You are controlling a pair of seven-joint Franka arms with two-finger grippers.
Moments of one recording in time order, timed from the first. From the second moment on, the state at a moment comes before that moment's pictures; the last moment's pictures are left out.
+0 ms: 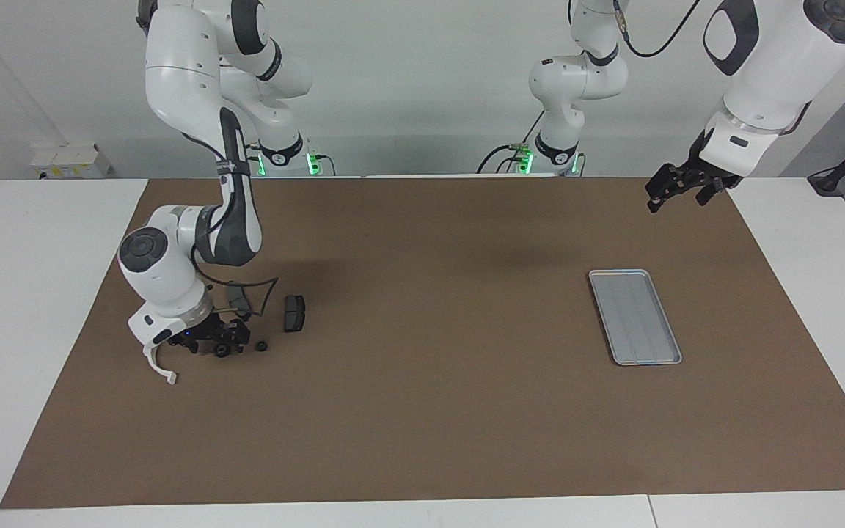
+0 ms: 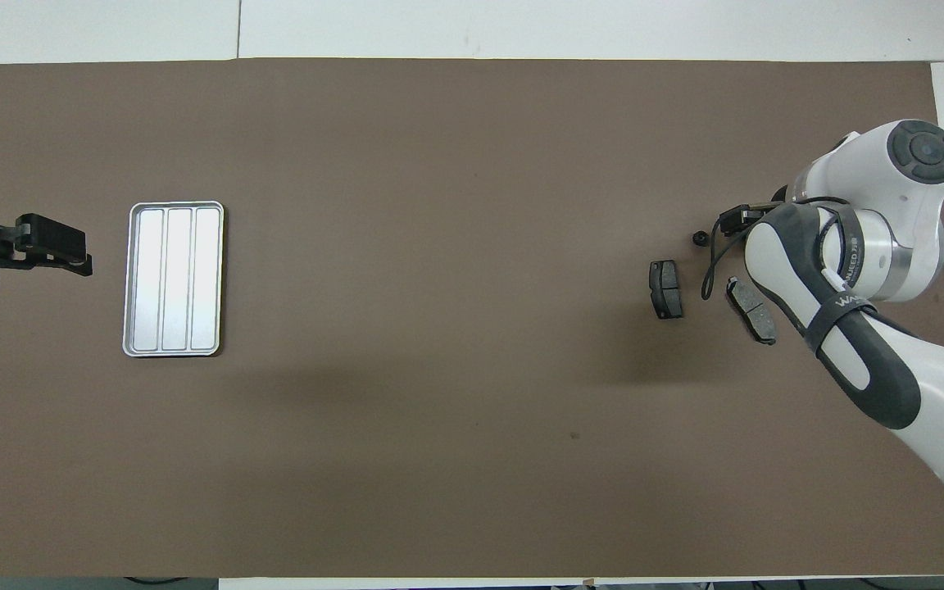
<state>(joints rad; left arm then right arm) -0.02 0.00 -0.03 -1.60 0.00 1.53 -0.14 0.05 0.45 -0.11 -1.83 0.03 2.30 -0.06</state>
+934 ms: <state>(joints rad) -0.02 0.00 -0.03 -1.60 0.00 1.53 -0.14 0.05 0.45 -0.11 -1.83 0.03 2.30 -0.06</state>
